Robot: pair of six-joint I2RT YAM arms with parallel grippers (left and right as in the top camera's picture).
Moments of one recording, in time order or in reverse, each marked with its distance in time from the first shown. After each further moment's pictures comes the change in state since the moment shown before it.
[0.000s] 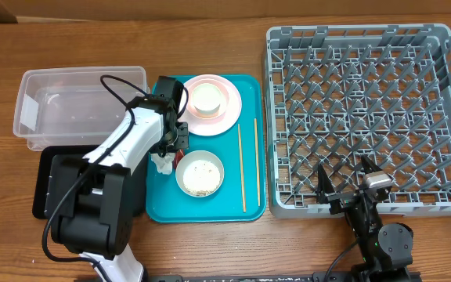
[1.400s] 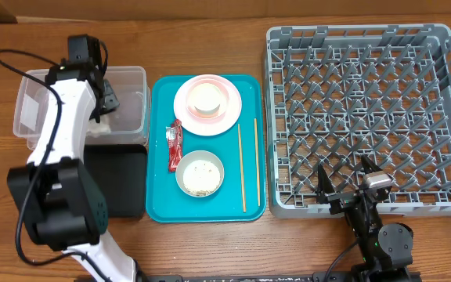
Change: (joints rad) left arm 0.357 0.052 0.339 -0.121 -0.245 -0.053; right arm 0.000 0.000 0.000 0.000 0.000 0.000
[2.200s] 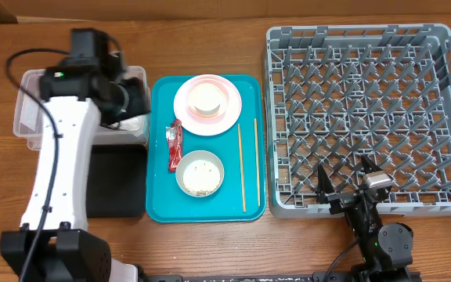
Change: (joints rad) left arm -0.156 -0.263 0.045 -0.249 0.469 0.085; right arm 0.000 0.000 0.000 0.000 0.001 0.000
